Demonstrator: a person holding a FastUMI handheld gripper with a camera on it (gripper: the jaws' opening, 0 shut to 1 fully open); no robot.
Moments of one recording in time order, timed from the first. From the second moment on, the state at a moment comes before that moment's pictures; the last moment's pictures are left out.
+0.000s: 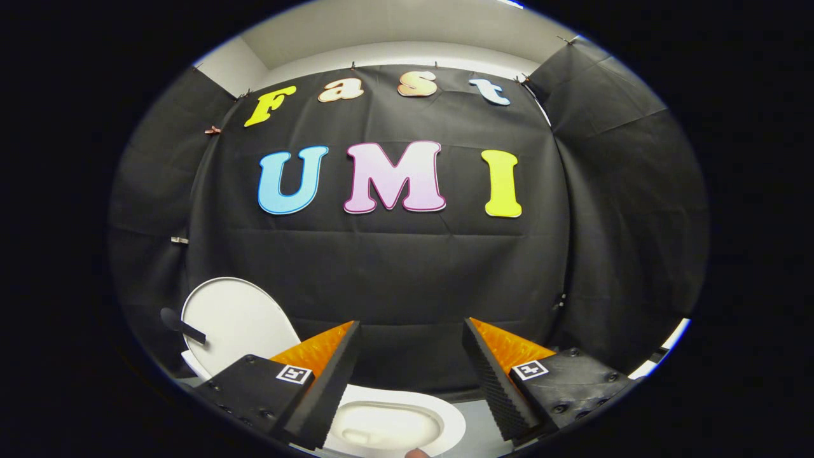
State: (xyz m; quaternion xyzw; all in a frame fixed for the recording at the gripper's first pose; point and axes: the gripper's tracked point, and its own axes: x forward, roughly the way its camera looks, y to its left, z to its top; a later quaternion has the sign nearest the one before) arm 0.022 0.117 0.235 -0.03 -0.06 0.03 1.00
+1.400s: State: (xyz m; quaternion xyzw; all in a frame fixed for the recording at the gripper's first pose) arm 0.023 0.114 0.235 -0.03 -0.06 0.03 1.00
